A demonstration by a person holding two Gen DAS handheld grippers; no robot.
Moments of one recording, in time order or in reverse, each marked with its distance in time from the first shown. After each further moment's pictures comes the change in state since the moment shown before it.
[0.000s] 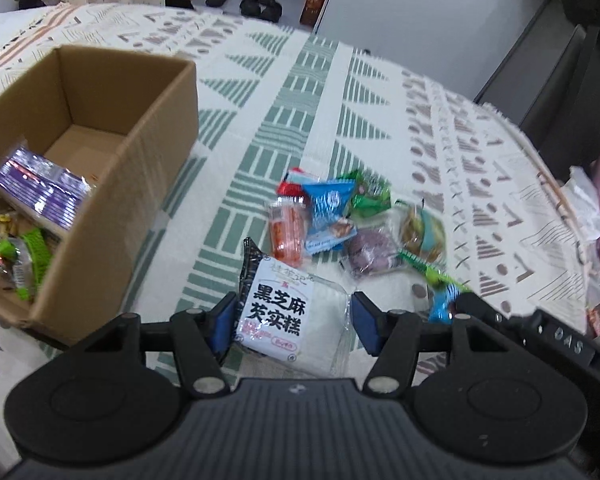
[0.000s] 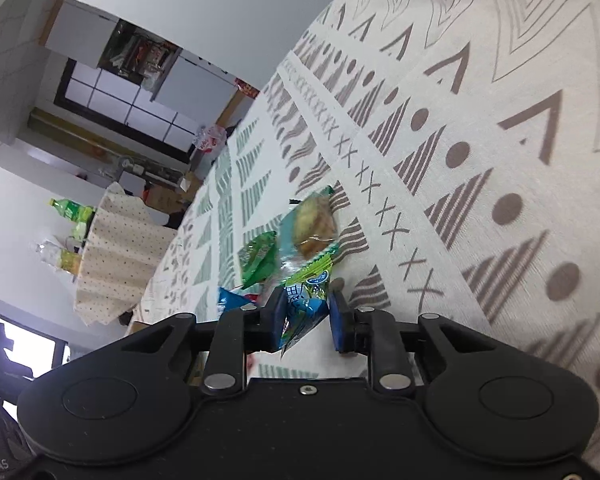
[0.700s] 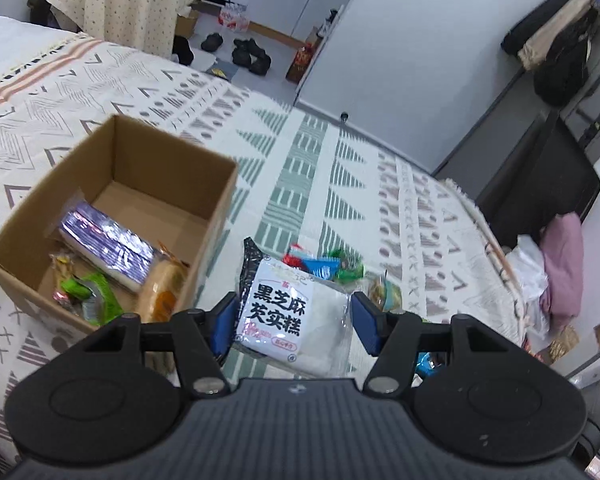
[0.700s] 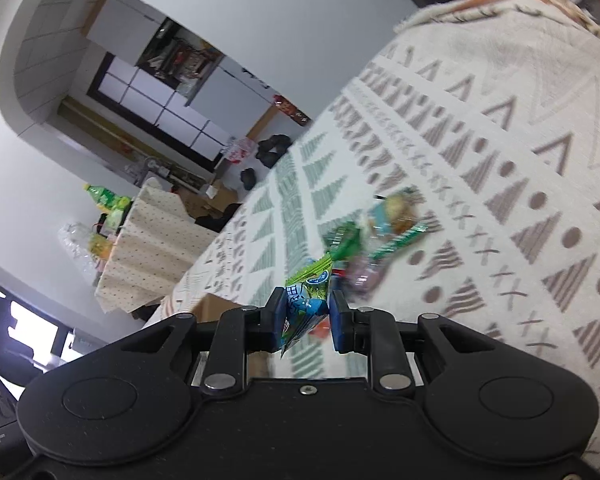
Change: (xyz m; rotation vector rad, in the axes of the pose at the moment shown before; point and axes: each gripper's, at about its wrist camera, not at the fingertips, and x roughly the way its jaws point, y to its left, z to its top) left arm -0.091 0.051 0.021 -0.088 -0.154 -0.132; right arm -0.049 0.084 -0.035 -0.116 -0.073 0.033
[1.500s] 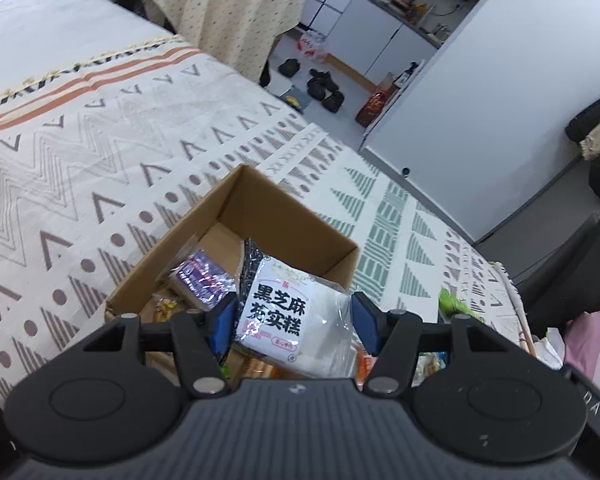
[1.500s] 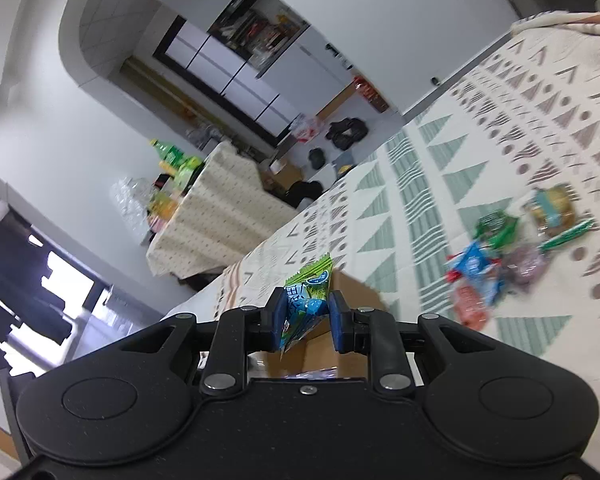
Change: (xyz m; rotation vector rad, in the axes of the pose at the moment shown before) left arm -0.025 0.091 0.044 -0.216 -0.075 0.107; right arm 0.050 0.114 -0.030 -0.135 0.049 0.148
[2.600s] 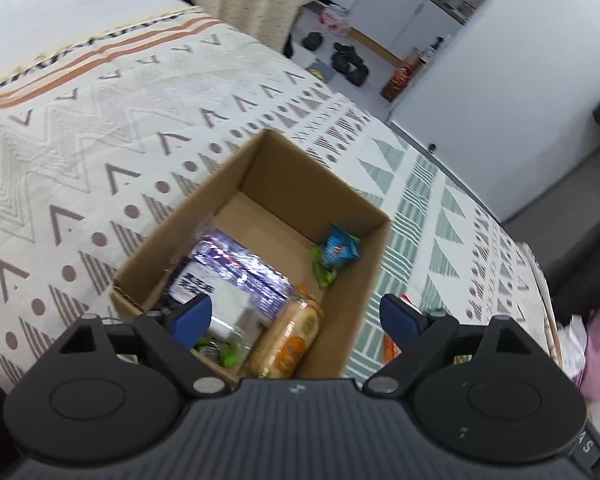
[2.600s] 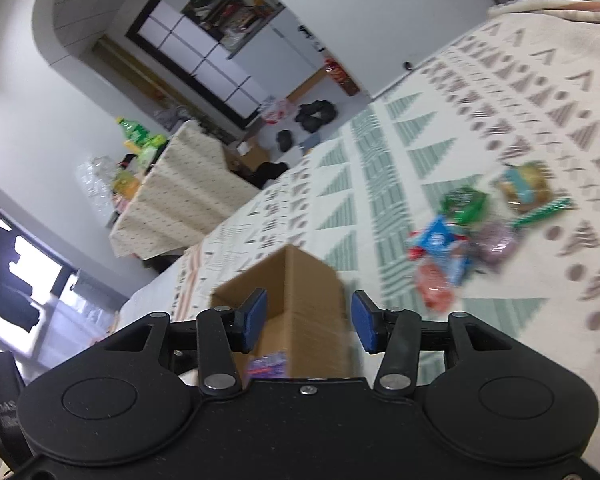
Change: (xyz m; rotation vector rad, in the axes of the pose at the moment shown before) left arm 0.020 -0.001 -0.009 0.011 0.075 0.065; right arm 0.003 -0.021 -0.014 0.000 0.040 -0.125
